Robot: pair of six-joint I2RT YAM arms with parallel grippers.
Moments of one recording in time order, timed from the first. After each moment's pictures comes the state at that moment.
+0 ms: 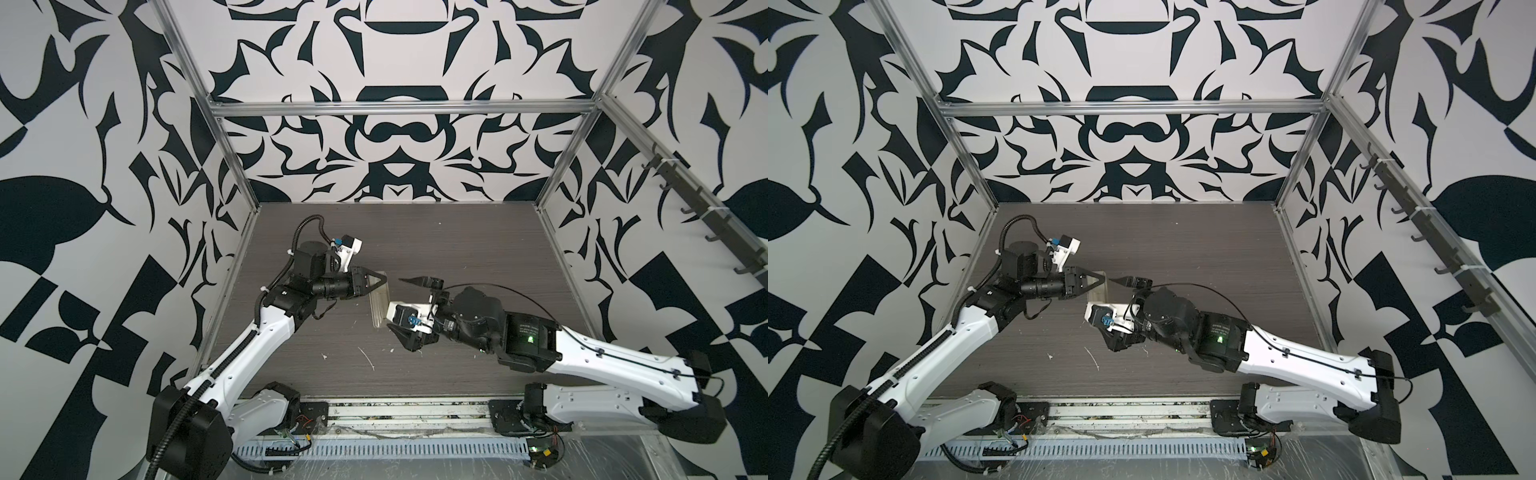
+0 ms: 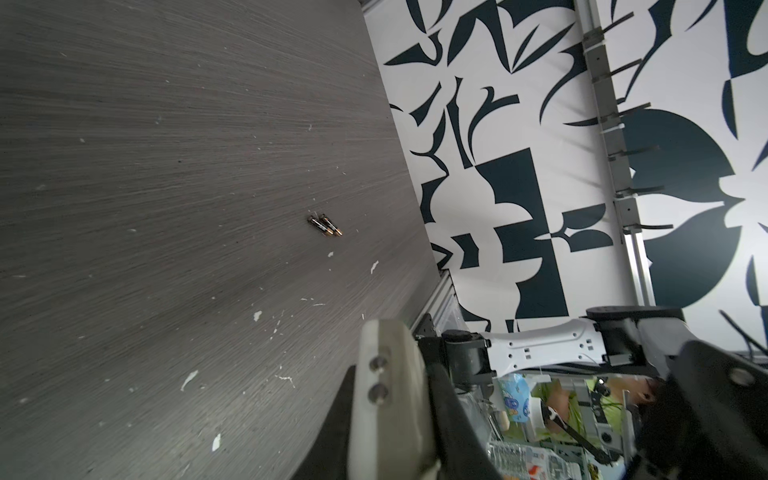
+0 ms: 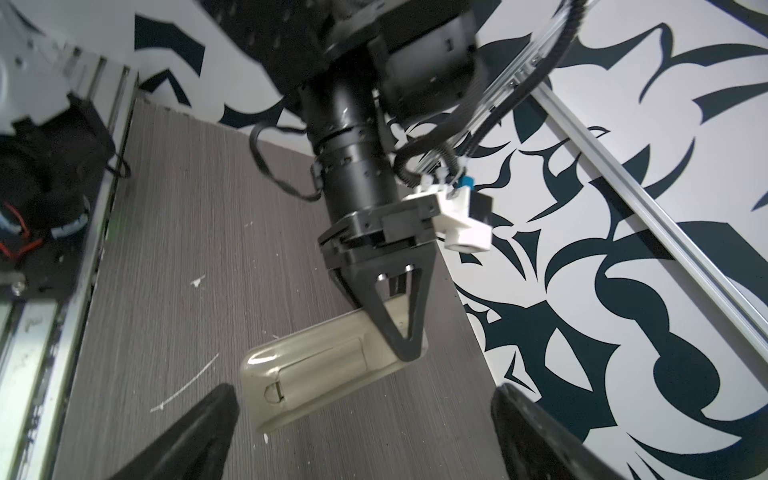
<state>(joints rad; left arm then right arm) -0.42 1.10 0.82 -0.21 0.78 -0.72 1.18 1.09 1.09 -0.31 0.16 -0.47</state>
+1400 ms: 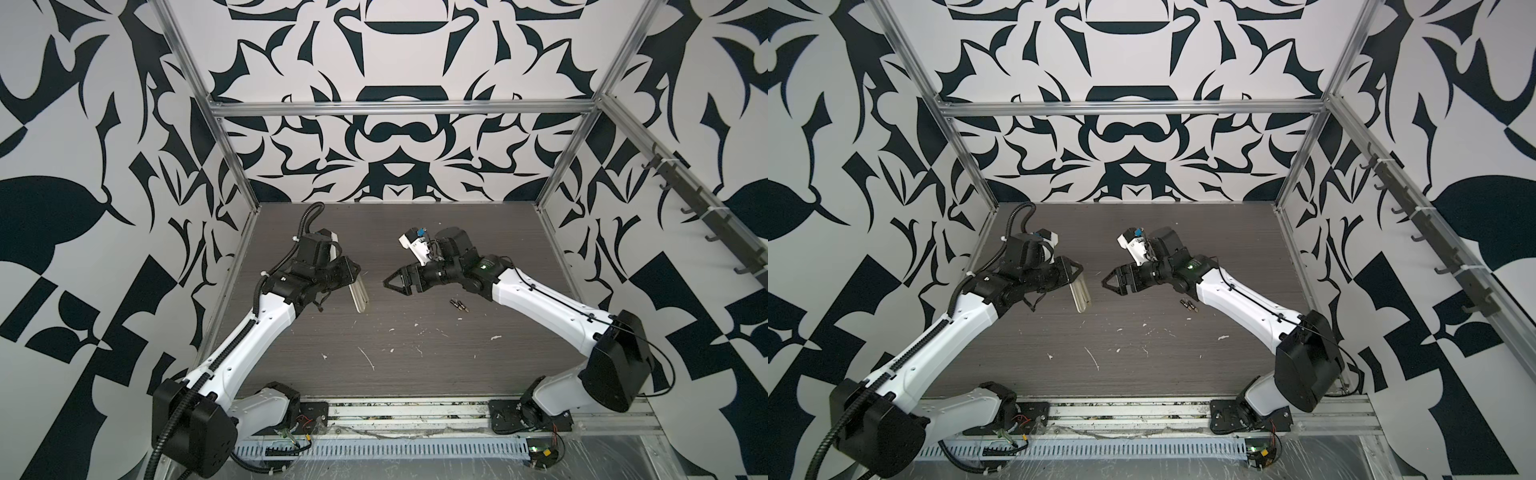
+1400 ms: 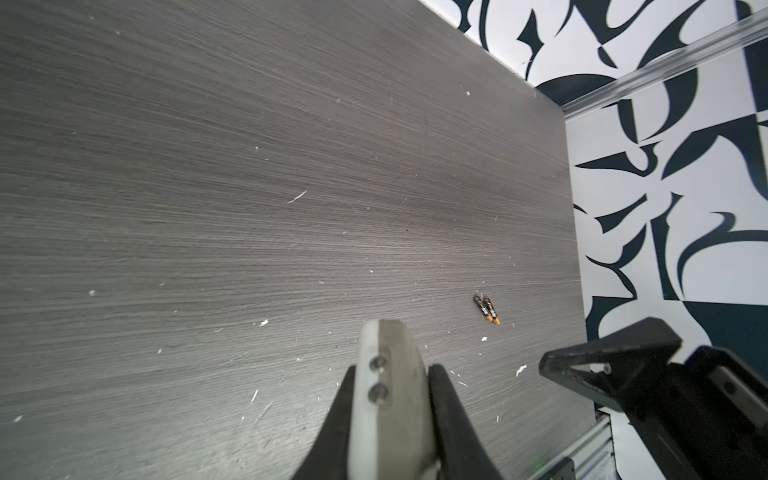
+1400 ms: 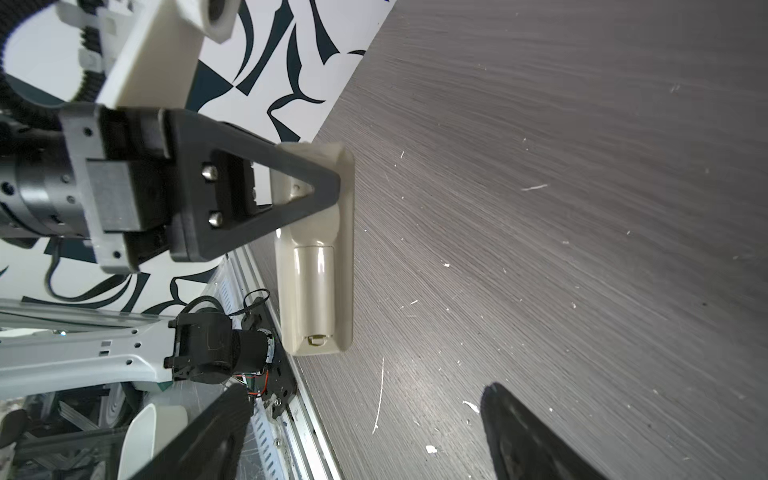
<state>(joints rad) -0.42 1.18 0.99 -0.54 0.22 -0.68 0.67 1.48 1.17 -0.33 -0.59 0.42</state>
